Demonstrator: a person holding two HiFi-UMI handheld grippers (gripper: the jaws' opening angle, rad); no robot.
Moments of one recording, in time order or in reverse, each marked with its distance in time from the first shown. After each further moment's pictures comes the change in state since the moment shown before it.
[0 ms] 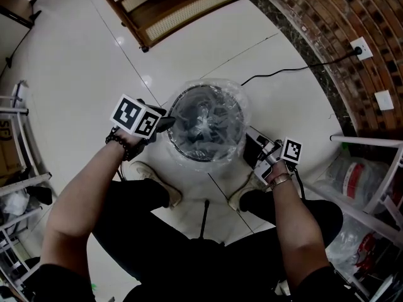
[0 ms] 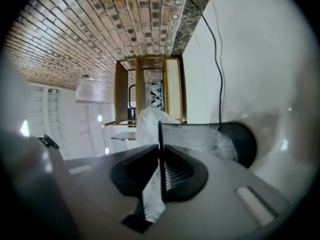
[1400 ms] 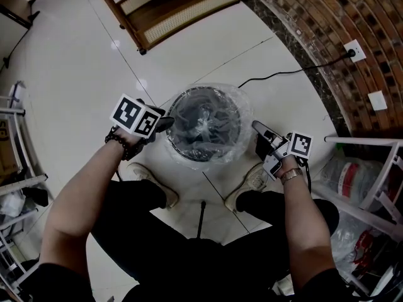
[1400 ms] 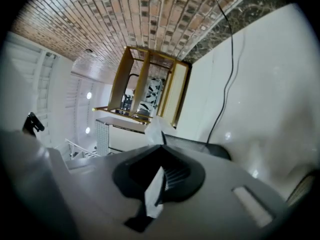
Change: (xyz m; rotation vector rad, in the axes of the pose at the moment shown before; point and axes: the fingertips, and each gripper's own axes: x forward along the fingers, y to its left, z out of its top) left arm -0.006 -0.005 0.004 0.013 -0.017 -0.009; right arm -0.018 0.025 0.034 -0.265 0.053 -0.190
